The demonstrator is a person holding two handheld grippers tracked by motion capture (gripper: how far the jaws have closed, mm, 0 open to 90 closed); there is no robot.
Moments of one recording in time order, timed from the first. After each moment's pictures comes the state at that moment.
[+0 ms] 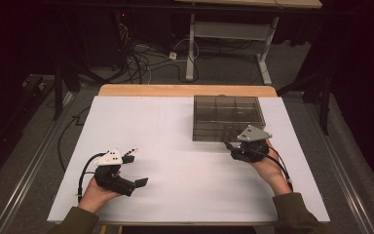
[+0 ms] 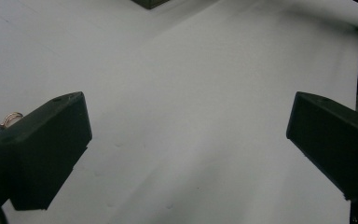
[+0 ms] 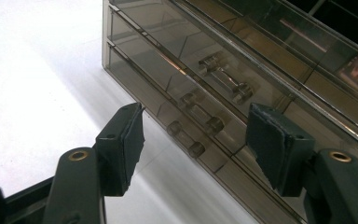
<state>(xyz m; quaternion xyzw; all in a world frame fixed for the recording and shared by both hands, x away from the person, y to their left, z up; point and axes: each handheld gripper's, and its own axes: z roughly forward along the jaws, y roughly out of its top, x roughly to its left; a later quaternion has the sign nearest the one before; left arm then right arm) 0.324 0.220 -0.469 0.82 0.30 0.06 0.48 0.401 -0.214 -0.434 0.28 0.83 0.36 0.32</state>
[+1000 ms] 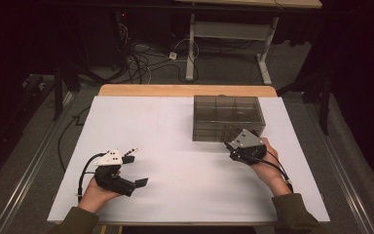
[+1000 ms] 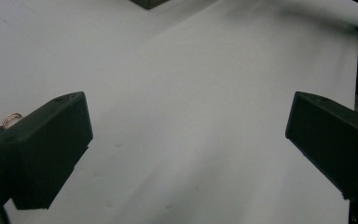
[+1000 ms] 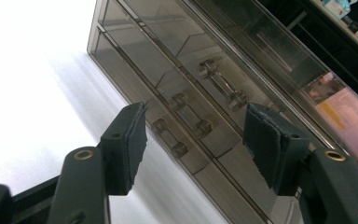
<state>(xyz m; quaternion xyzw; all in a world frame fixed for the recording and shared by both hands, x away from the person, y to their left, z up) 0.324 0.220 -0.469 0.82 0.30 0.06 0.48 0.394 -0.204 -0.439 0.23 0.83 0.31 0.40</state>
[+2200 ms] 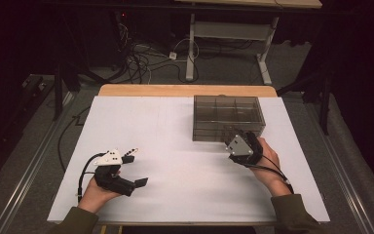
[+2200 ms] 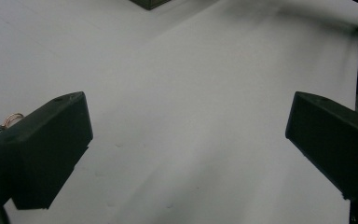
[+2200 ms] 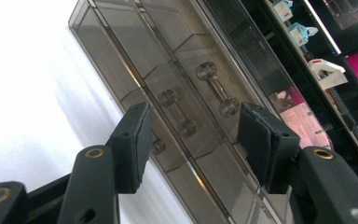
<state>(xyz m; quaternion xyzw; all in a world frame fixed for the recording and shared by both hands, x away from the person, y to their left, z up) 0.324 0.220 -0.468 0.82 0.30 0.06 0.48 0.387 -0.193 -0.446 0.17 0.82 0.25 0.48</state>
